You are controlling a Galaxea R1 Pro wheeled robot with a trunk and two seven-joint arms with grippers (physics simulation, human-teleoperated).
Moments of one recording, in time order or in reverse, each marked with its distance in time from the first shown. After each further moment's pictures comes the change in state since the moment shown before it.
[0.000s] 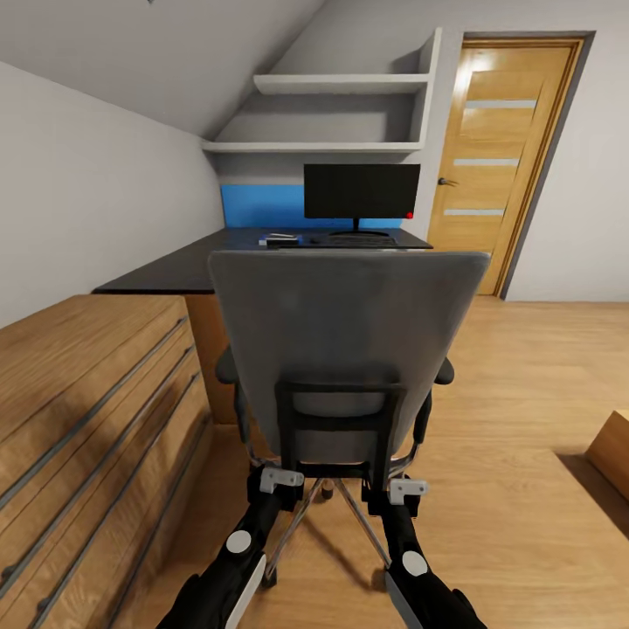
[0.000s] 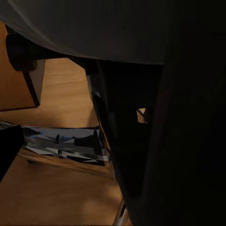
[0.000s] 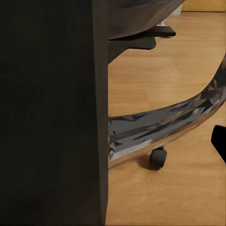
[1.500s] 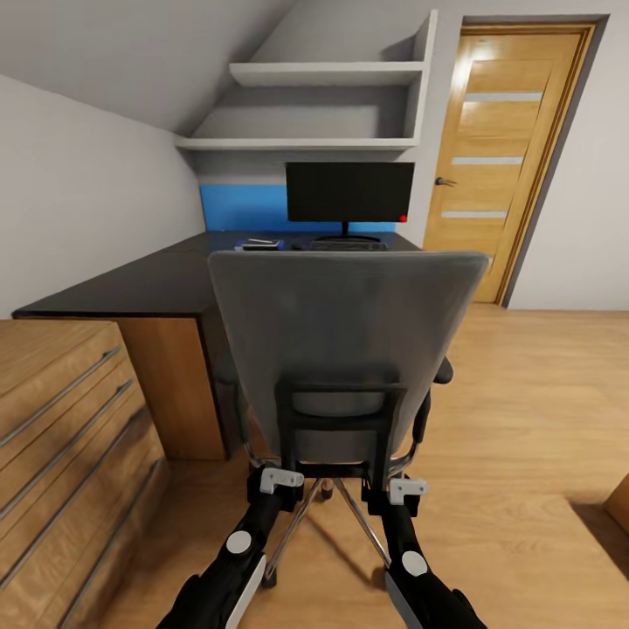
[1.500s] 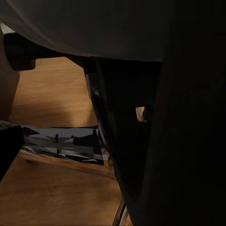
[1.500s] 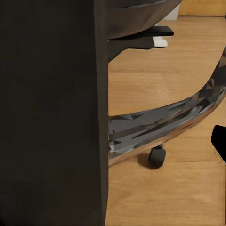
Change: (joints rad) left arm 0.000 0.000 0.000 0.004 -0.002 0.000 0.000; right arm 0.000 0.000 0.000 0.000 0.000 0.000 0.000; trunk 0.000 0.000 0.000
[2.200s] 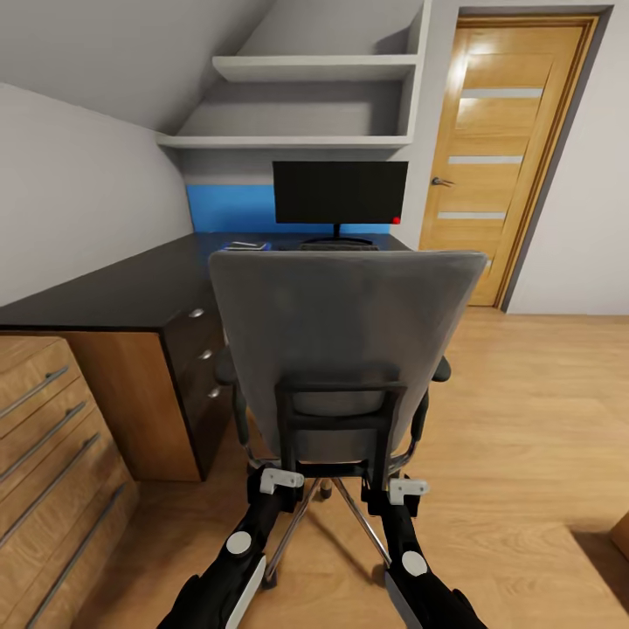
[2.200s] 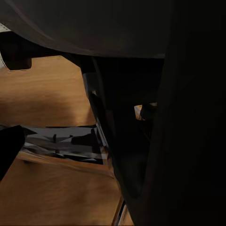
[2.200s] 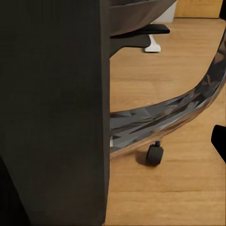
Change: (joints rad) left arm 0.000 0.000 0.000 0.003 0.001 -0.001 -0.001; right arm 0.000 0.000 0.001 0.000 0.000 0.001 0.000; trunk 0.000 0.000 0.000
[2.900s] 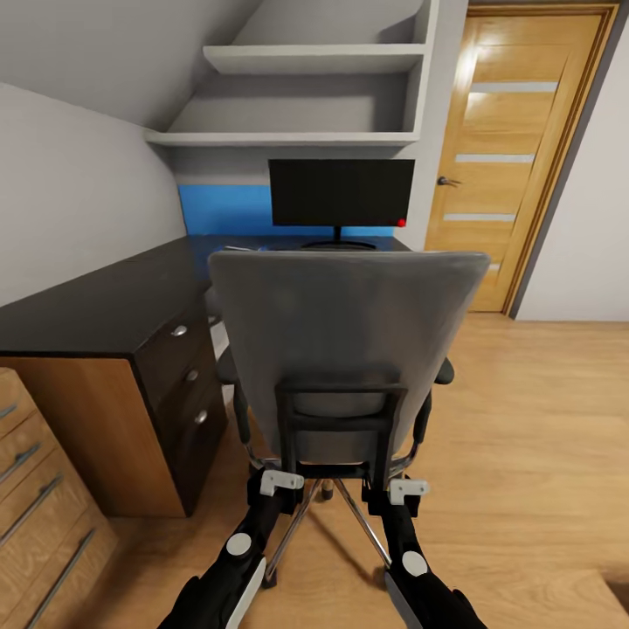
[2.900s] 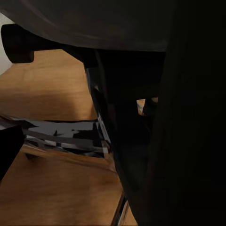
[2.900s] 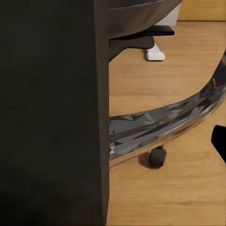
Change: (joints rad) left arm 0.001 0.000 -0.001 0.009 0.000 0.000 -0.001; right arm 0.000 0.000 -0.002 0.000 -0.003 -0.001 0.000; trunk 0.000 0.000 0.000
